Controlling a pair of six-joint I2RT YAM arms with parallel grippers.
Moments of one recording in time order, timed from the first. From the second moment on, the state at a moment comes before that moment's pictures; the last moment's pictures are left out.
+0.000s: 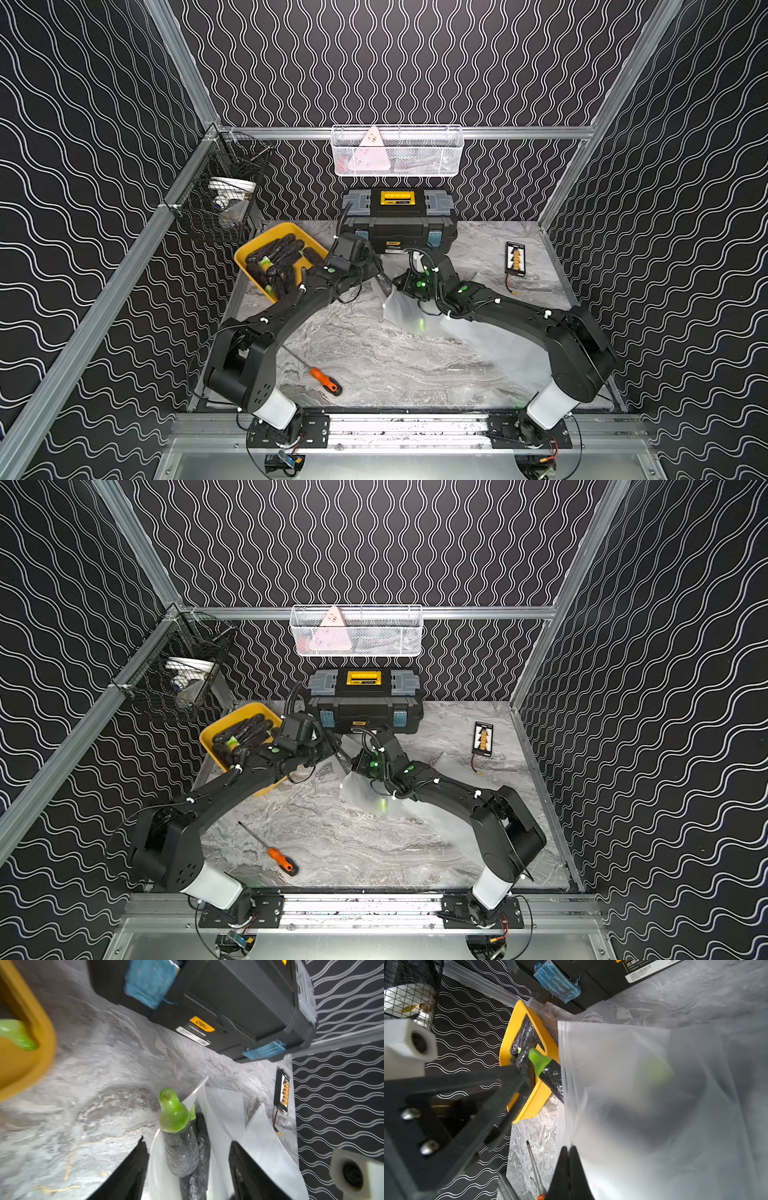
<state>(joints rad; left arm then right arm) -0.38 1.55 1.17 -0.34 0.02 -0.83 0.71 1.67 1.11 0.02 -0.14 0.93</state>
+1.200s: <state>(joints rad) -0.35 1.75 1.23 -0.34 0.13 -0.76 0.70 1.65 1.13 0.04 -0.24 0.94</state>
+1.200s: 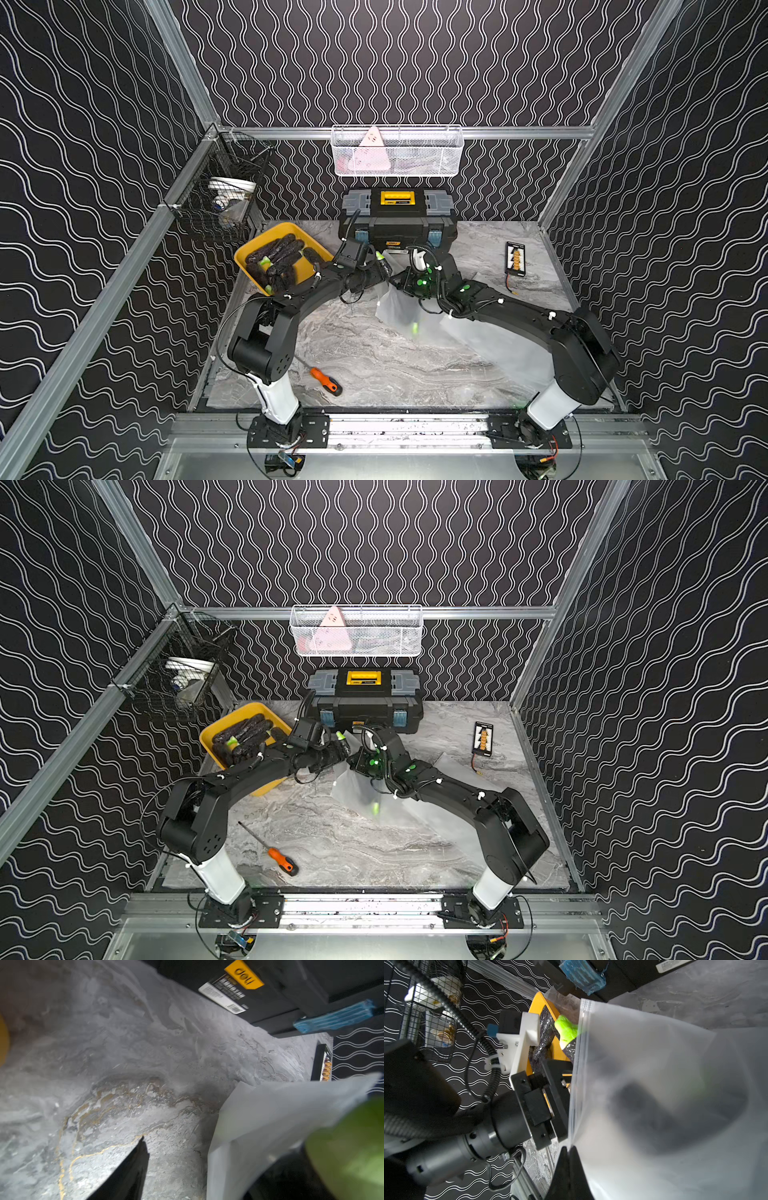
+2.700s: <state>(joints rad) -0.35 1.80 1.31 -0.35 0.39 -0.68 0.70 1.59 1.28 -0.15 0.00 0.68</state>
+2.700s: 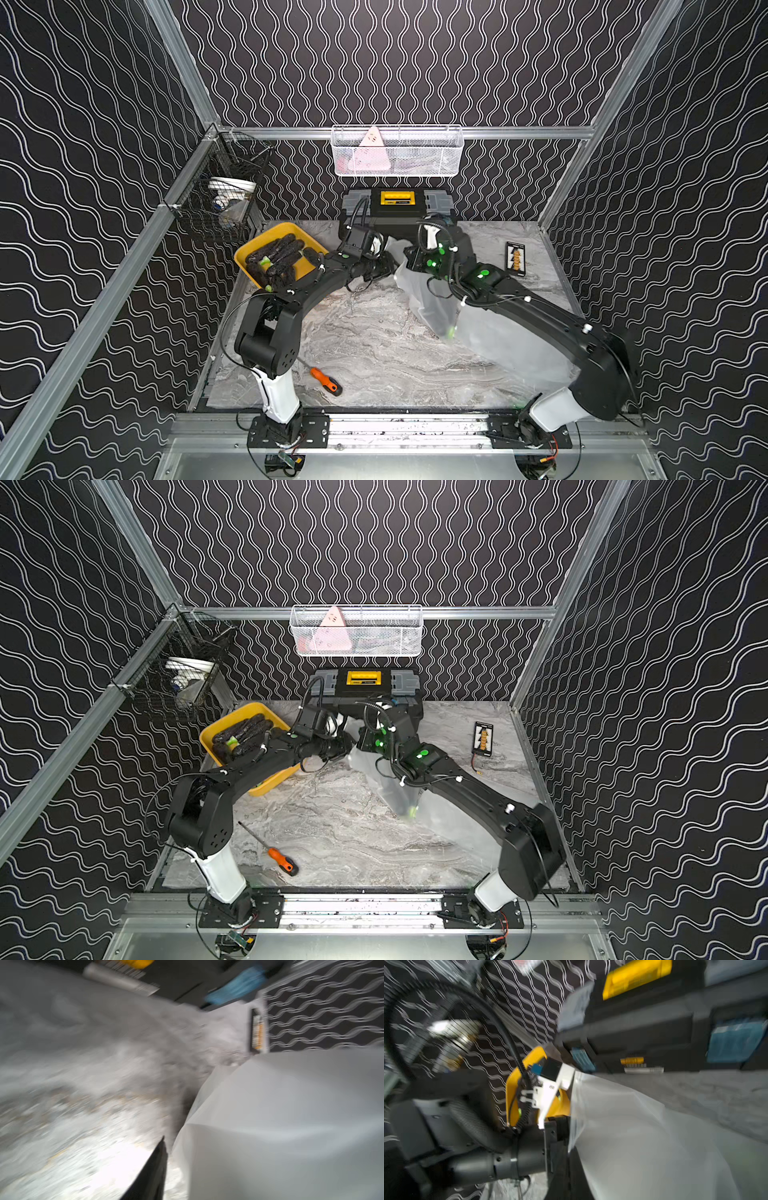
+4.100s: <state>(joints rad) 0.10 2.06 1.36 -0.24 0.05 -0.67 0.73 1.82 1.23 0.06 -0.23 0.84</state>
